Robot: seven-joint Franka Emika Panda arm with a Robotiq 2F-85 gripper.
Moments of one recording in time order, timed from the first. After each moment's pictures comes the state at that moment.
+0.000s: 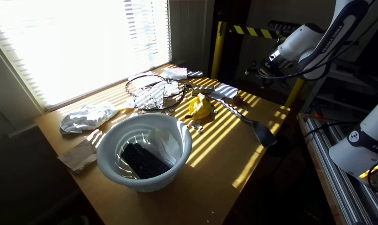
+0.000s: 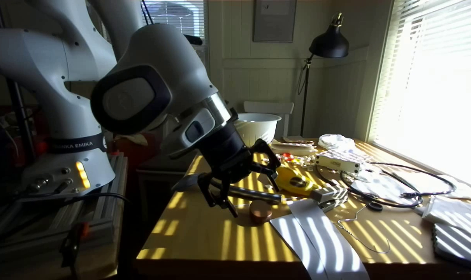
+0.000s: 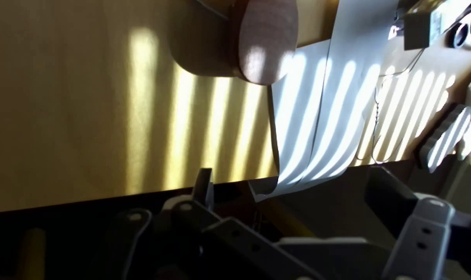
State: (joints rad) arm -1.24 0.34 0.12 -2.61 -0.92 3.52 1.66
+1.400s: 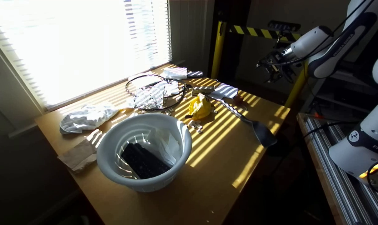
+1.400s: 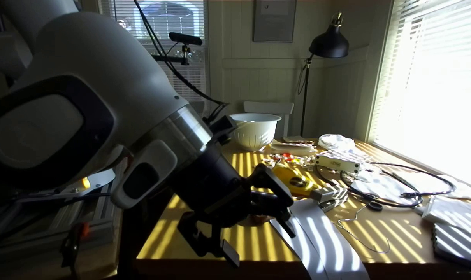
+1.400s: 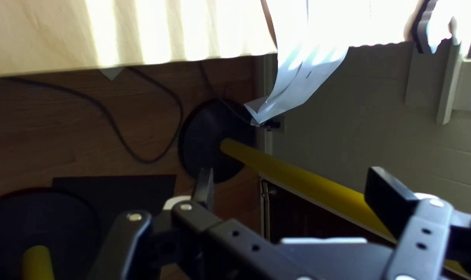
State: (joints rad) arm -1.63 0.54 0.25 -2.33 -1.33 3.57 2.01
